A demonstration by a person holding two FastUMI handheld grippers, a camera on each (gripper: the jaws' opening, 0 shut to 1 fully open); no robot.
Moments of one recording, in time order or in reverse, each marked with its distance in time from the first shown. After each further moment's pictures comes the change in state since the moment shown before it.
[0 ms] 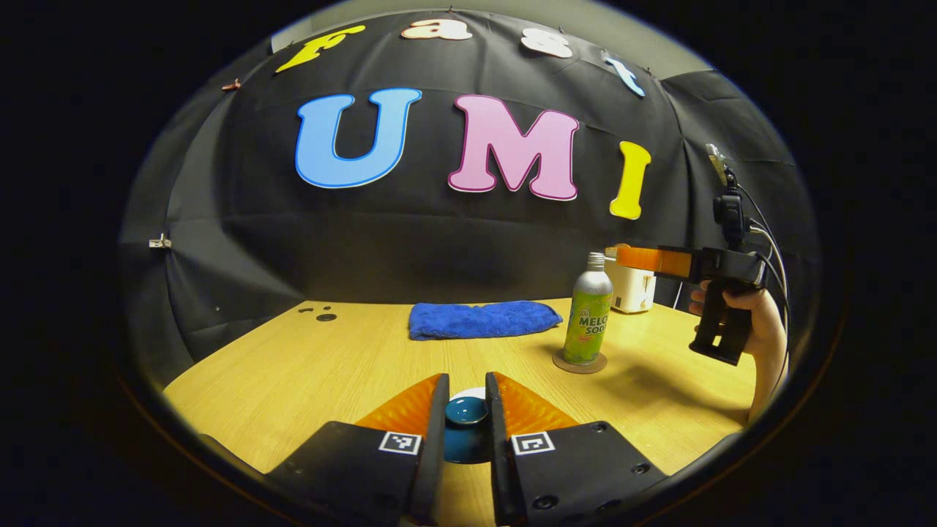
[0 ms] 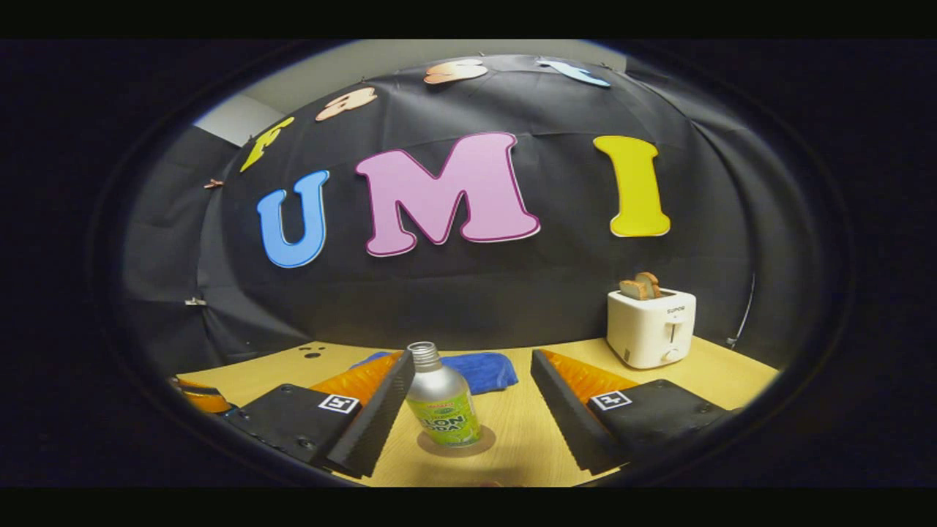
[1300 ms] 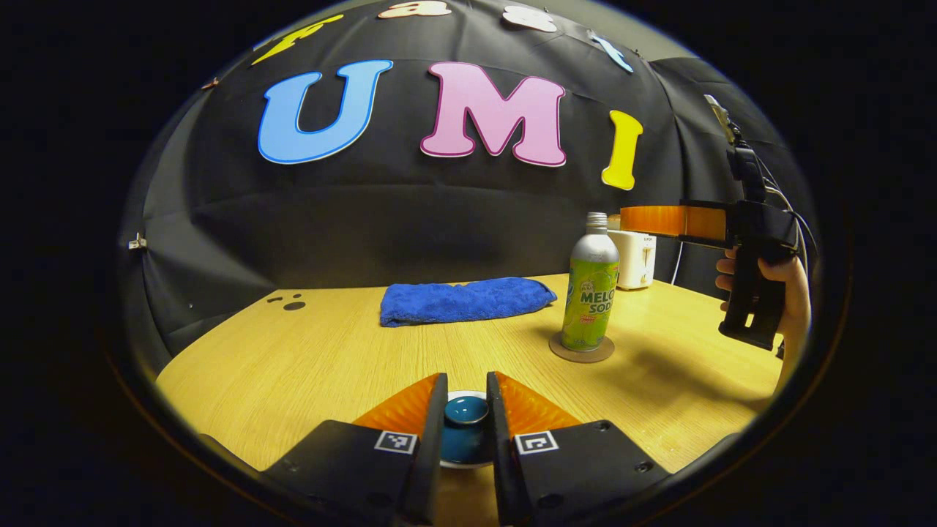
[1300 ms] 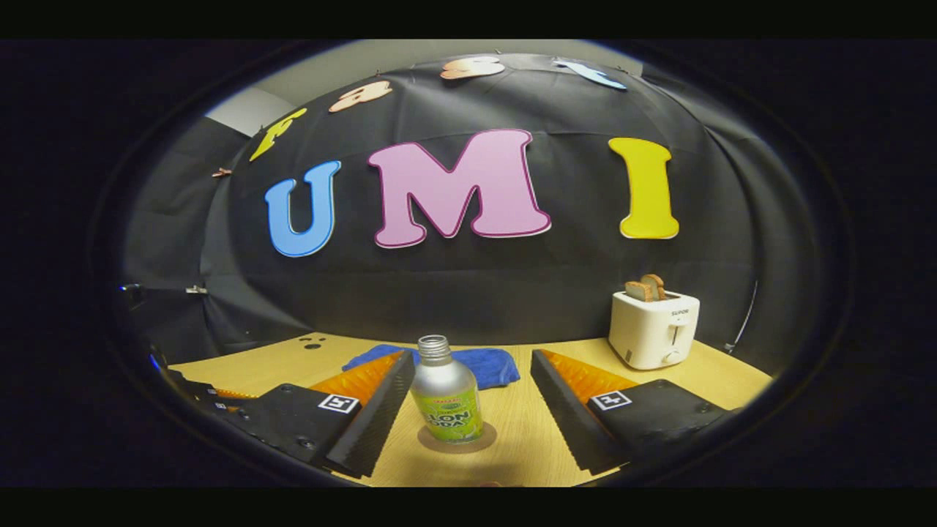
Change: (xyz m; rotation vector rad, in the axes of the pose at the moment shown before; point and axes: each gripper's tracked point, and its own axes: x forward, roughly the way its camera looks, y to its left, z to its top) left arm 0.055 -0.019 -0.032 0.037 0.079 -0.039; right arm 0.000 0.020 -0.007 -0.025 0.013 0.030
